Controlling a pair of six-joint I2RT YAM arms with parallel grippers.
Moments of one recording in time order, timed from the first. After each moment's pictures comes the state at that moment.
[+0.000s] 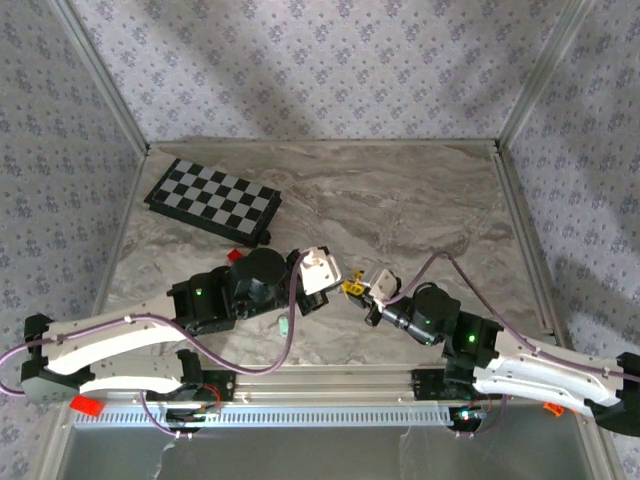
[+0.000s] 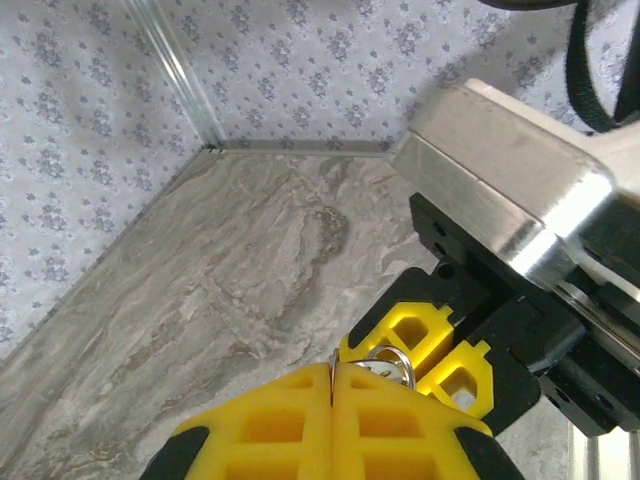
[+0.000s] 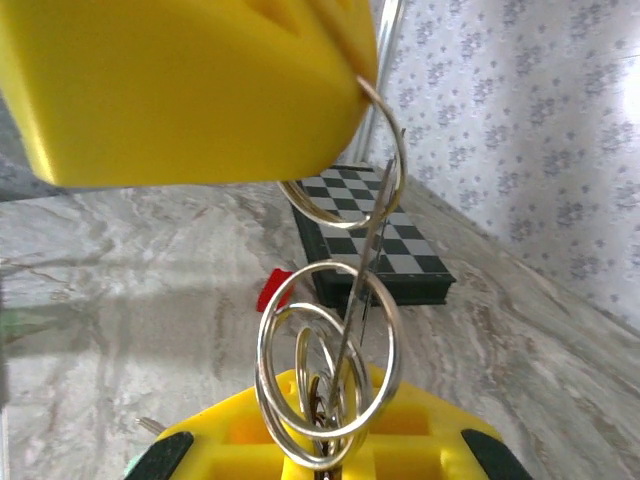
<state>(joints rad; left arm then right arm) -1.30 1.06 1.08 -0.33 -0.20 0.19 1.20 0.61 0.48 0.05 0.27 -0.17</state>
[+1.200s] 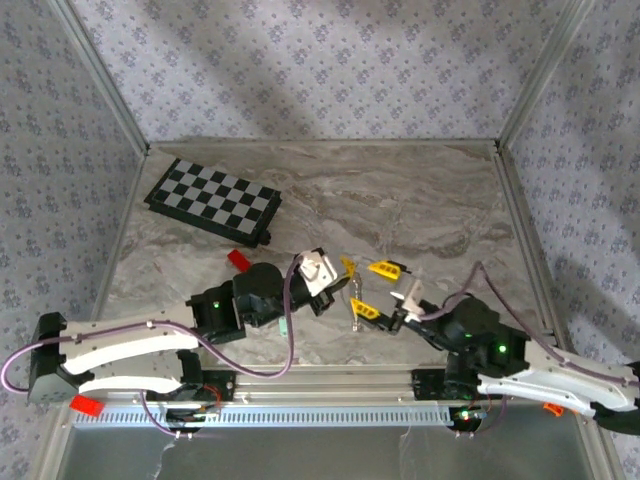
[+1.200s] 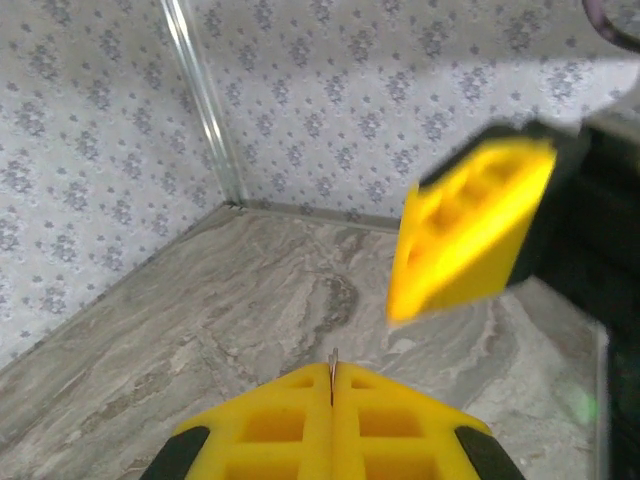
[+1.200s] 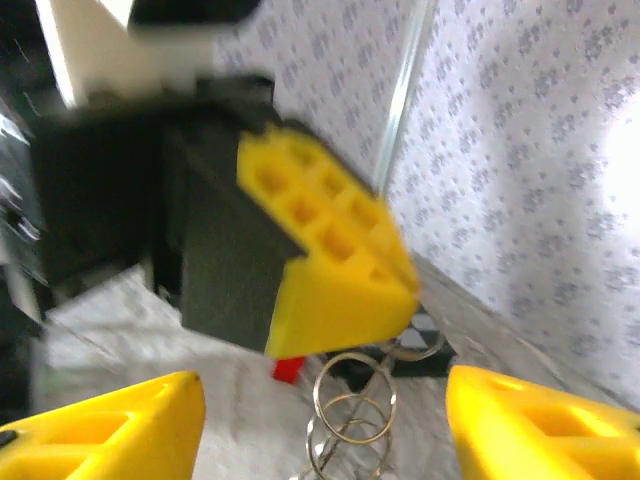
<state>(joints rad) -1.30 1.03 0.85 0.09 -0.22 0.11 1.26 0.37 0.50 -0.02 0.21 -0.20</state>
